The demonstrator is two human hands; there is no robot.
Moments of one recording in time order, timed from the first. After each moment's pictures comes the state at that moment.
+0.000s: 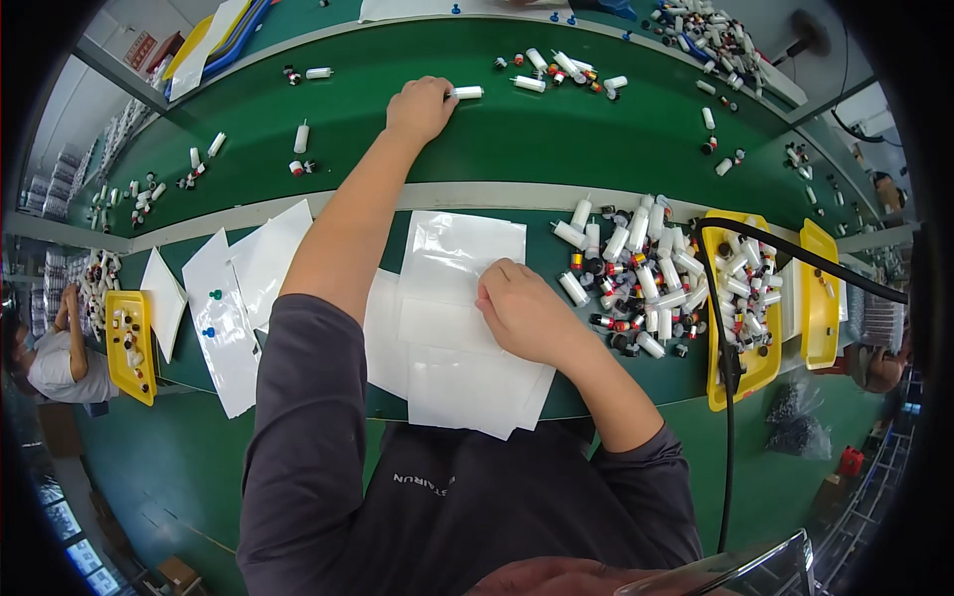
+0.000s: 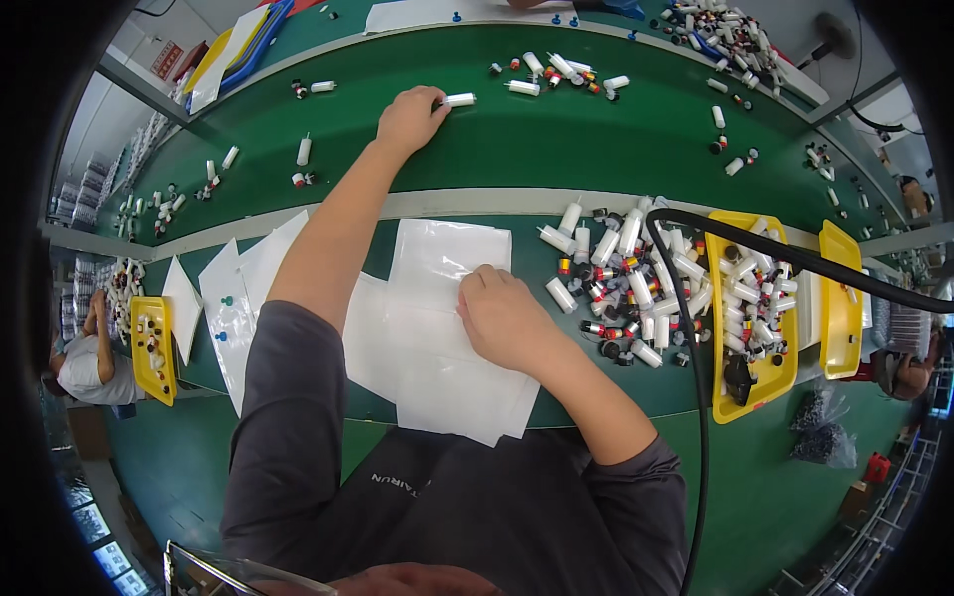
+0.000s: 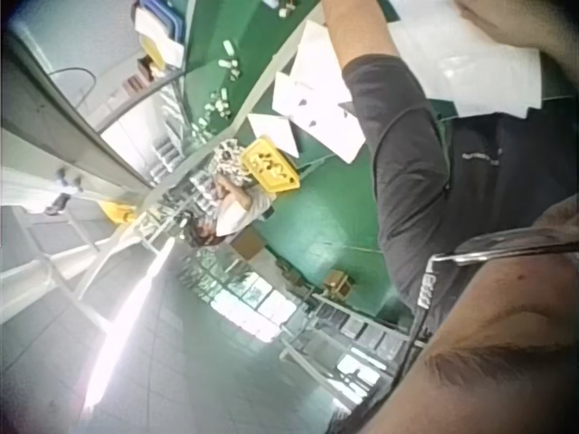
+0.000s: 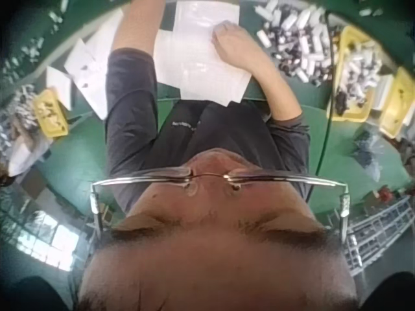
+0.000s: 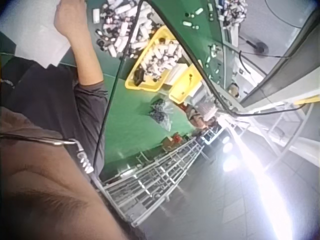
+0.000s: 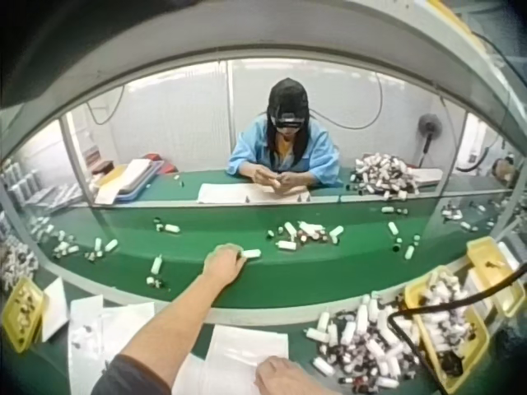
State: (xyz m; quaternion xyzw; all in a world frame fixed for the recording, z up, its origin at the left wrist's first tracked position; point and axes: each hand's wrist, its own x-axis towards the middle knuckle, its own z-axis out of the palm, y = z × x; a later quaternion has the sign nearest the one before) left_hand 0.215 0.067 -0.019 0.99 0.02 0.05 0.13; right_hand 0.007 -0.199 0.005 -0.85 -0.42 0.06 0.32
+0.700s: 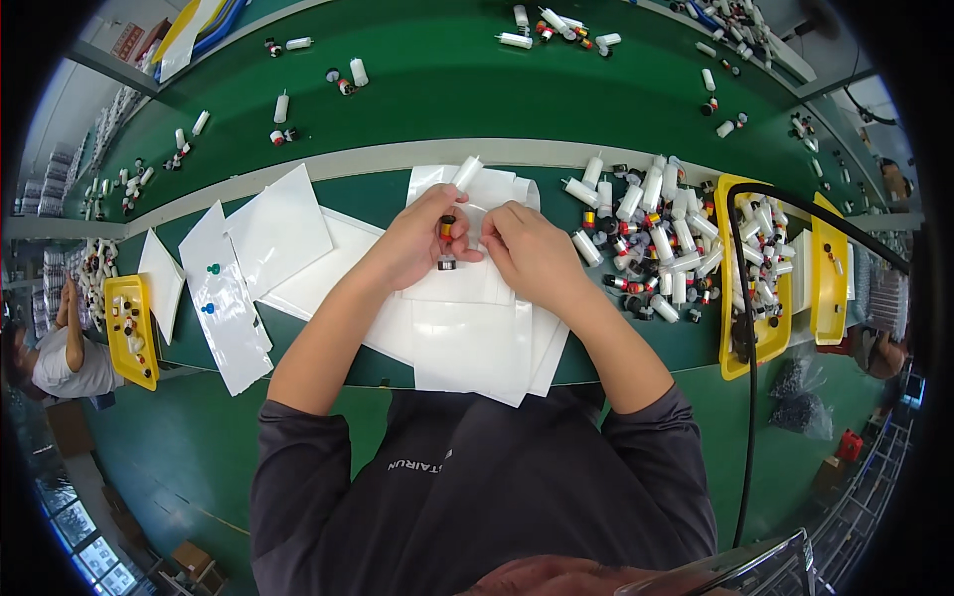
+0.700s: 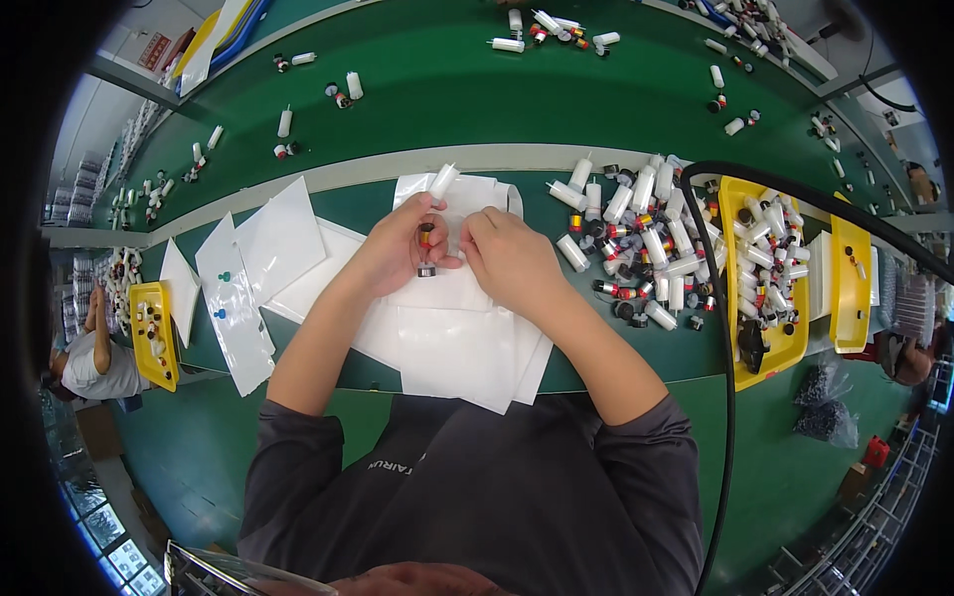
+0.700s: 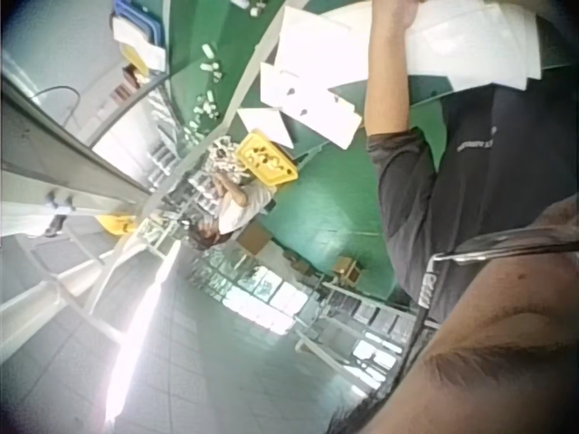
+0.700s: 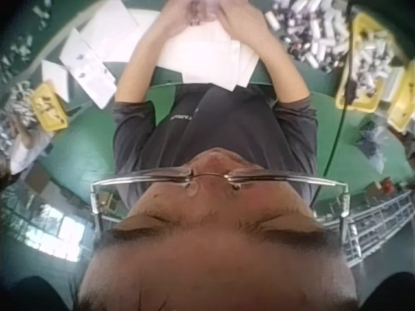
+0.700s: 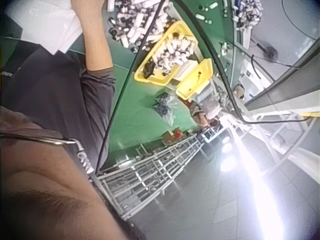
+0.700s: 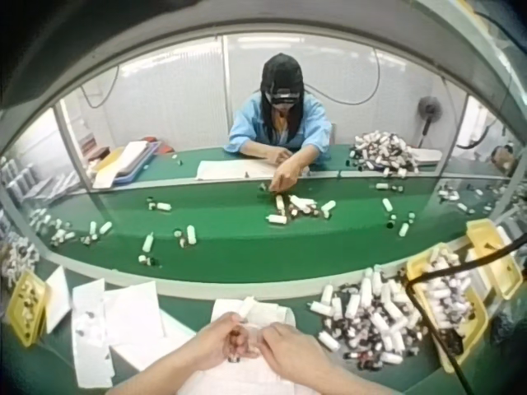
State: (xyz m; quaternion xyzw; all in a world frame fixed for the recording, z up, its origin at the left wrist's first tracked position) left_hand -0.013 0.013 -0.013 0.49 0.13 -0.23 0.83; right_hand 0.012 -0.187 -0.007 -0.88 -0.35 0.03 0.34
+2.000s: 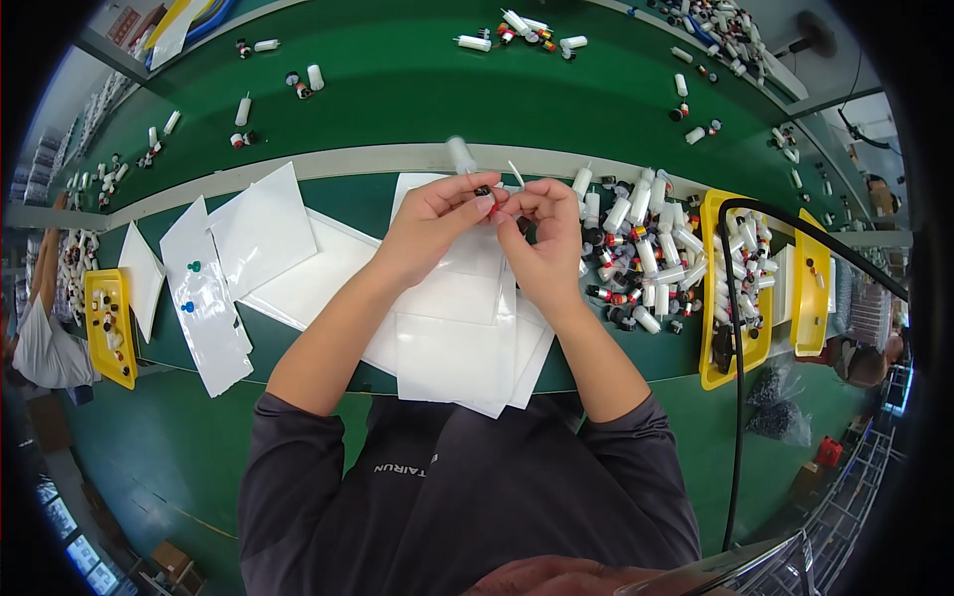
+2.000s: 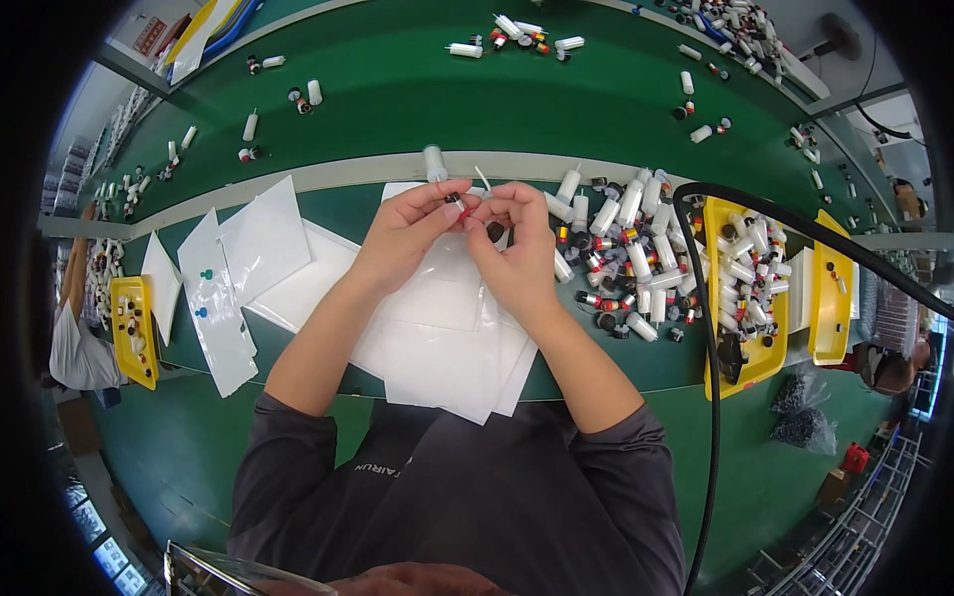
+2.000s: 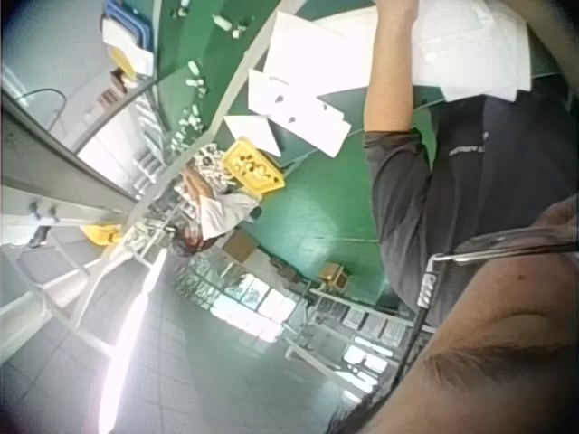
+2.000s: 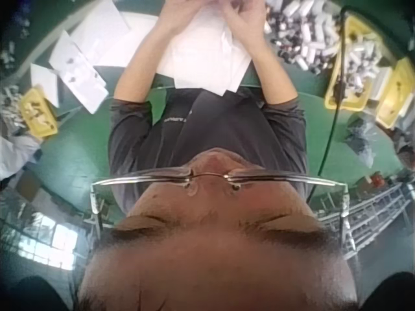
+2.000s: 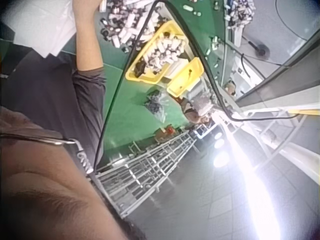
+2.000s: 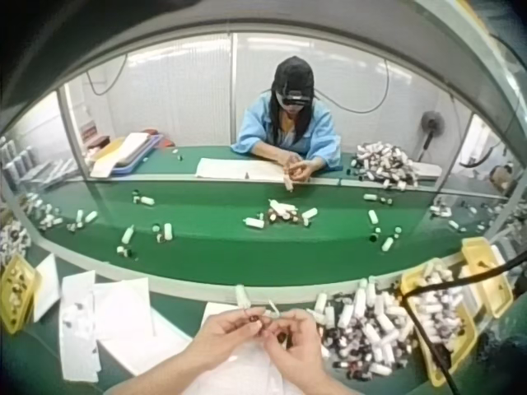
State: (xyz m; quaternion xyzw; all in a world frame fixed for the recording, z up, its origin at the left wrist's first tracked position) left_hand 0.005 -0.013 -0.016 0.54 0.01 -0.09 0.84; right_hand 0.023 -0.187 -0.021 -0.71 -0.19 0.00 0.68
